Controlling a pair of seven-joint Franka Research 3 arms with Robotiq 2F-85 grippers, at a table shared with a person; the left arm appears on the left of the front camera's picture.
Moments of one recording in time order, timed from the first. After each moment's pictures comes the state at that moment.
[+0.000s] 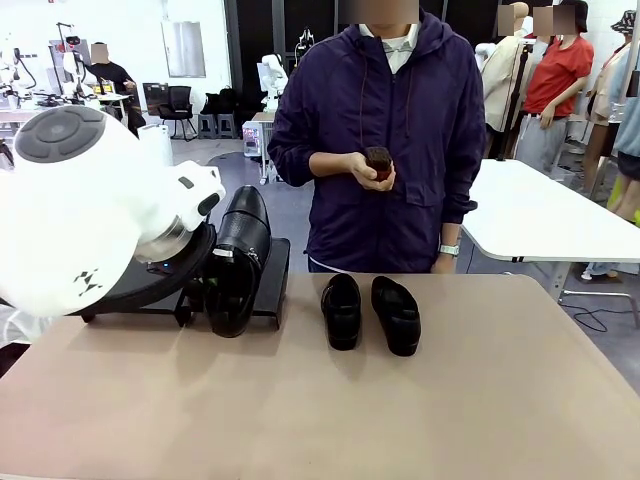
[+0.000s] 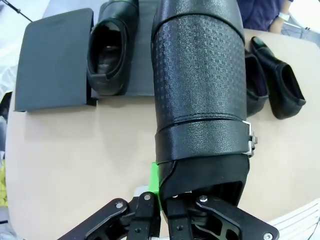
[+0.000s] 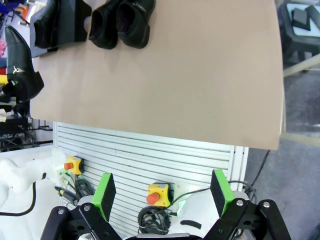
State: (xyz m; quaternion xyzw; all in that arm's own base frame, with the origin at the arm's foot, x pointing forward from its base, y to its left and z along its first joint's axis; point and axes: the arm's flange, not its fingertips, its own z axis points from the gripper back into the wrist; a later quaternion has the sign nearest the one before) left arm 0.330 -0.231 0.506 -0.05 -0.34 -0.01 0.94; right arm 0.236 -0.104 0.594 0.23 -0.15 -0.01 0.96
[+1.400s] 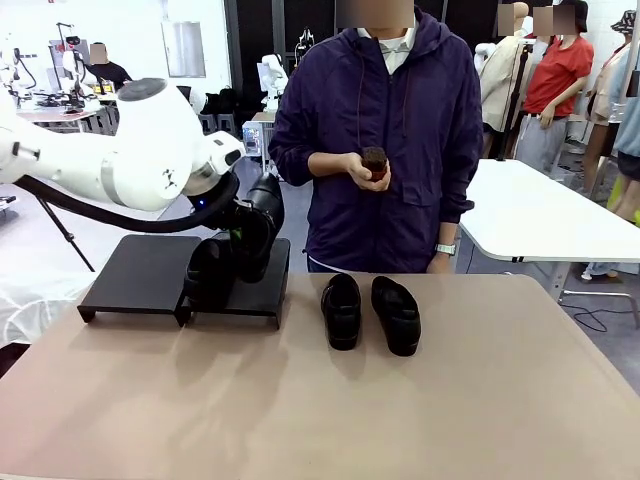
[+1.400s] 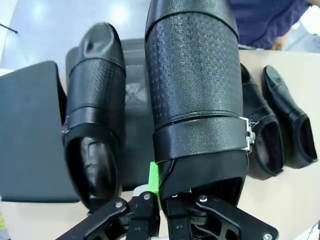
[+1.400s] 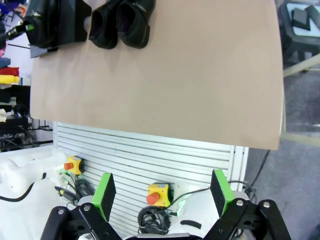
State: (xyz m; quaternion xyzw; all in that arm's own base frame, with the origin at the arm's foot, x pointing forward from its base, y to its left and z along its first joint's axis) left arm 0.556 -0.222 0.495 -0.09 -0.26 -0.05 0.96; right arm 0.236 -0.104 0.594 0.23 -0.15 -0.01 0.96
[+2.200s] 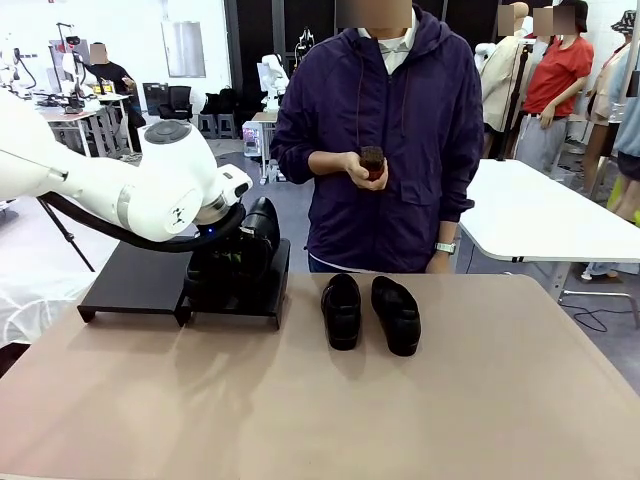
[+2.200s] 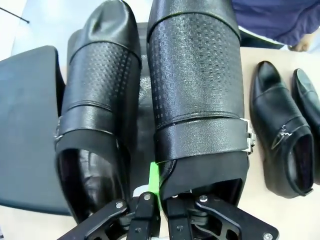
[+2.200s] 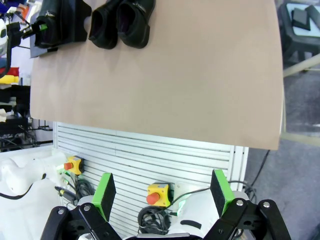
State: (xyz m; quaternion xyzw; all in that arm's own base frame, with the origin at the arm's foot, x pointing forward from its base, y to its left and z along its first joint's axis) left arm 0.574 -0.222 0.440 -0.05 -0.26 -0.03 0.96; right arm 0.236 -0.104 0.594 0.23 -0.15 -0.01 0.96
